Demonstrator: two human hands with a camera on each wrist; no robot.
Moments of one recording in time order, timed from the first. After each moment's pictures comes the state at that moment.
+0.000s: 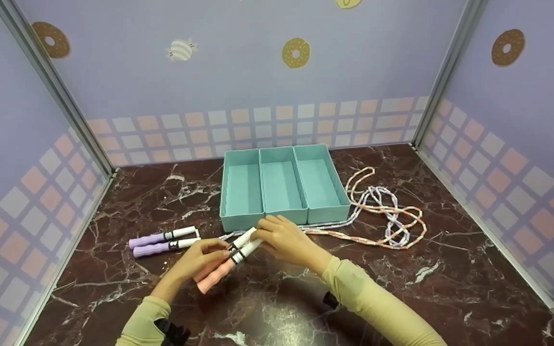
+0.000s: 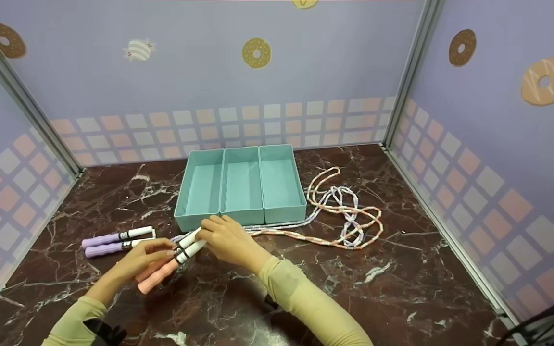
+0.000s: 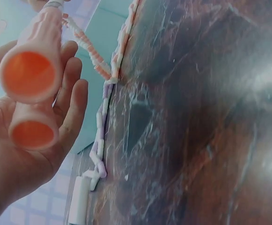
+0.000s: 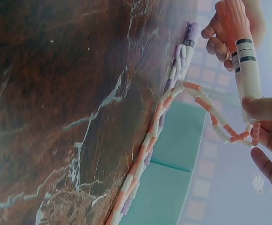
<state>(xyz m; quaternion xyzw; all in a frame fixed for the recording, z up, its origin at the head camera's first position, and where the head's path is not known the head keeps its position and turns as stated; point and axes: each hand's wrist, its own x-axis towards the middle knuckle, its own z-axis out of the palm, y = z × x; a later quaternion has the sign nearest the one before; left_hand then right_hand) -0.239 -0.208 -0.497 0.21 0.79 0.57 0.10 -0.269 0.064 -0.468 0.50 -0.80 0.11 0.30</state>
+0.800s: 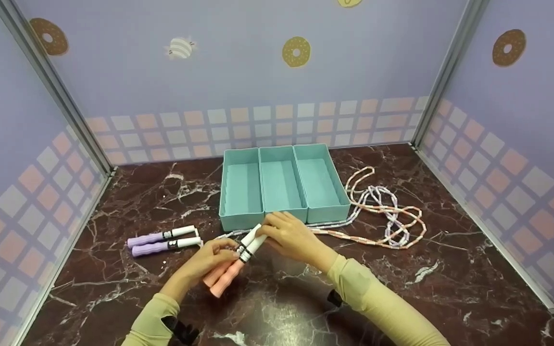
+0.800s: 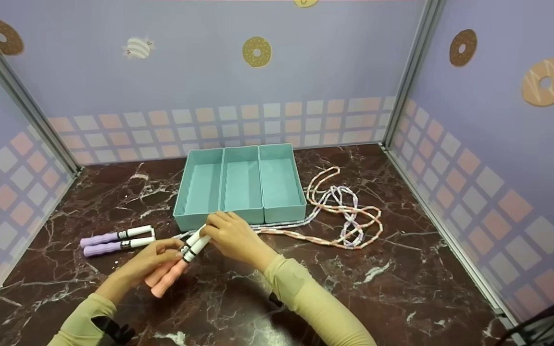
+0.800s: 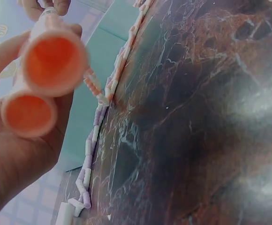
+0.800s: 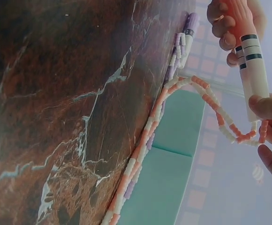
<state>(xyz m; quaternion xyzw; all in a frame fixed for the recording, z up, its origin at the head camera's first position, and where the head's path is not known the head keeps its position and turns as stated) -0.240 -0.187 -0.502 0.17 0.71 0.65 0.21 -0.274 0.074 -0.467 0.50 -0.79 0.14 0.31</state>
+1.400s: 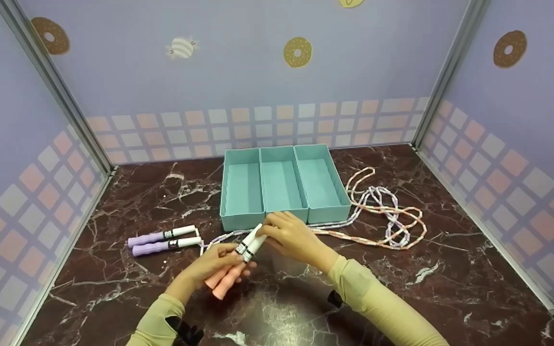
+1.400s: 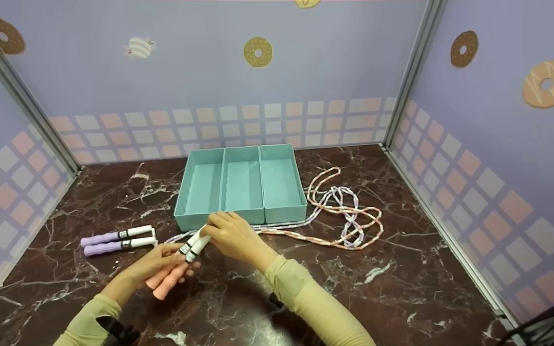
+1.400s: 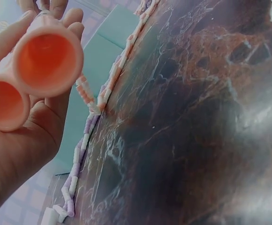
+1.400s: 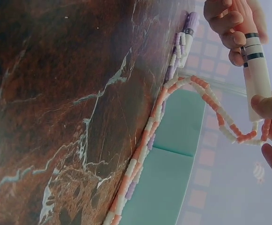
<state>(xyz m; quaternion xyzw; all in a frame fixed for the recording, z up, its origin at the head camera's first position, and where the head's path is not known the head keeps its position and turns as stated) -0.236 -0.180 -0.506 0.17 0.59 0.72 0.32 -0.272 0.073 -0.465 0.50 -0.79 0.15 0.32</state>
